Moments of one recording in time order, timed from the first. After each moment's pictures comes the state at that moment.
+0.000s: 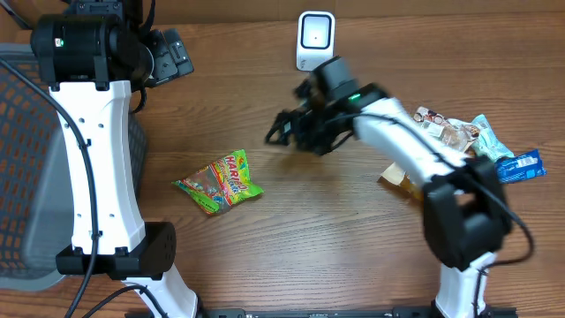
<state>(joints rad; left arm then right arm) -0.03 1.90 2.51 -1.69 -0.18 -0.44 0.54 2.06 1.56 -0.68 -0.67 0.51</state>
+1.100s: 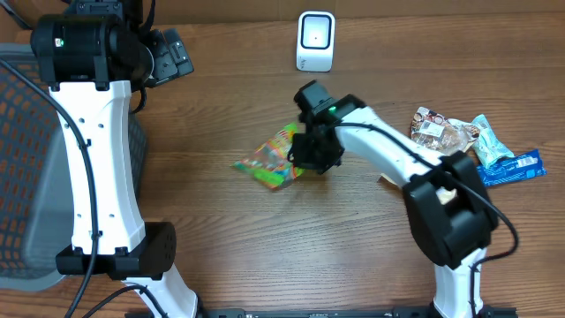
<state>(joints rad) -0.03 1.90 2.51 -1.69 -0.18 -0.44 0.57 2.07 1.56 -0.89 -0.29 0.54</state>
